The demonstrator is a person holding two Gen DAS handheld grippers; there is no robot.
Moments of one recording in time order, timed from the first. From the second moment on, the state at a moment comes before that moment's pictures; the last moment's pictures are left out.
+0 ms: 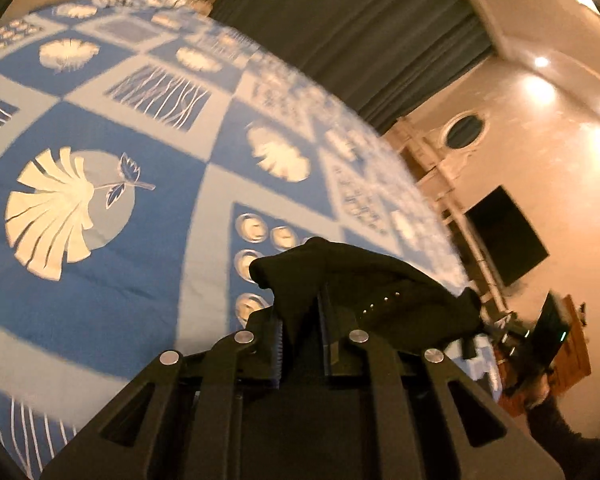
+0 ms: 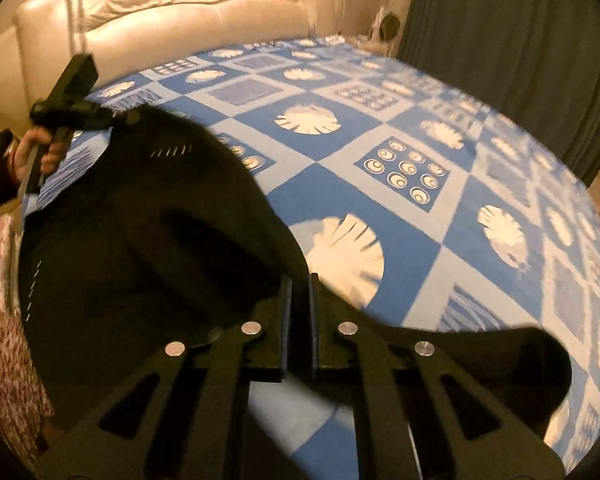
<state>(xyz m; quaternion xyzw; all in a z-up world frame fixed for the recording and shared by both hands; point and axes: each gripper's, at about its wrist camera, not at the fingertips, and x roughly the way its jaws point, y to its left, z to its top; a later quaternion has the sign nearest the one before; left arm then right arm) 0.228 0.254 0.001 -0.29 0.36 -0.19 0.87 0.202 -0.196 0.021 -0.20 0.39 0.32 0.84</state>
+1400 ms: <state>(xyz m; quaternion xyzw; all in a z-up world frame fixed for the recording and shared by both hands) 0.073 0.231 -0.080 -0.51 0.36 0.06 0.78 0.059 -0.317 -0.090 0.38 0.47 0.18 0.77</state>
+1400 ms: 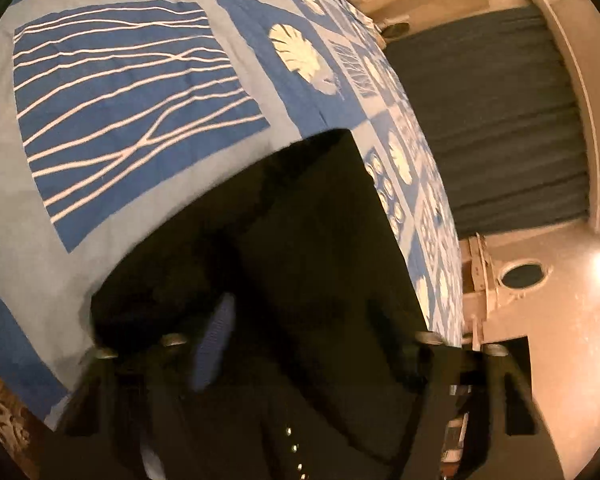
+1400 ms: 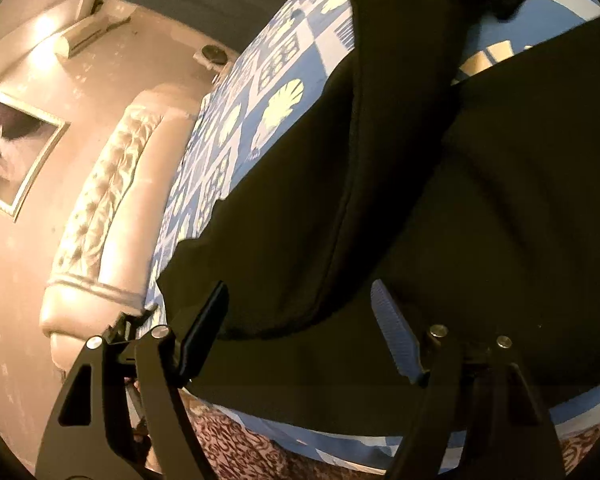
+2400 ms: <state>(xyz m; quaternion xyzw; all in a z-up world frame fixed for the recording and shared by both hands) 0.029 0.233 -0.036 -0.48 0.35 0.05 0.80 0.026 -0.328 -0.059 0.40 0.47 0.16 0.77</state>
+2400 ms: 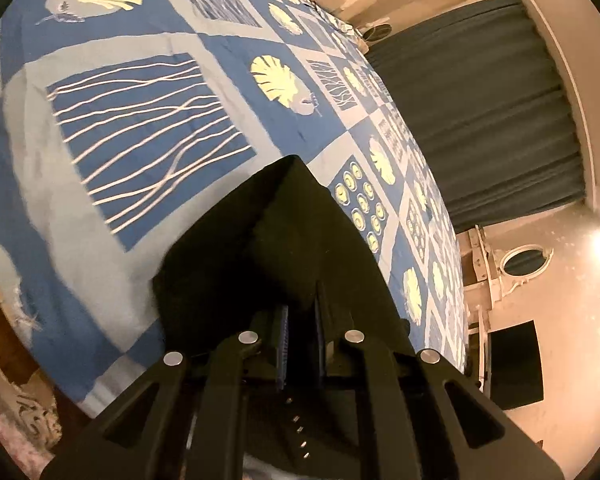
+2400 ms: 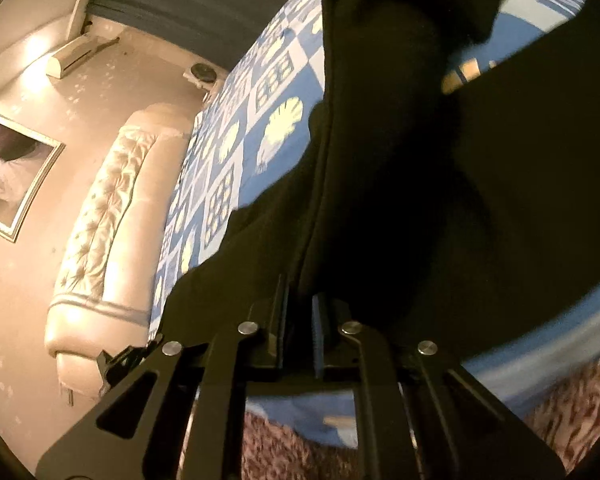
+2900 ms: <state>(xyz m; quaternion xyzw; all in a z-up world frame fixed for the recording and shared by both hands) -0.002 0.240 -0.074 -0.46 0.38 0.07 0.80 -0.009 -0.322 -0.094 0.40 0.52 0.14 0.74</state>
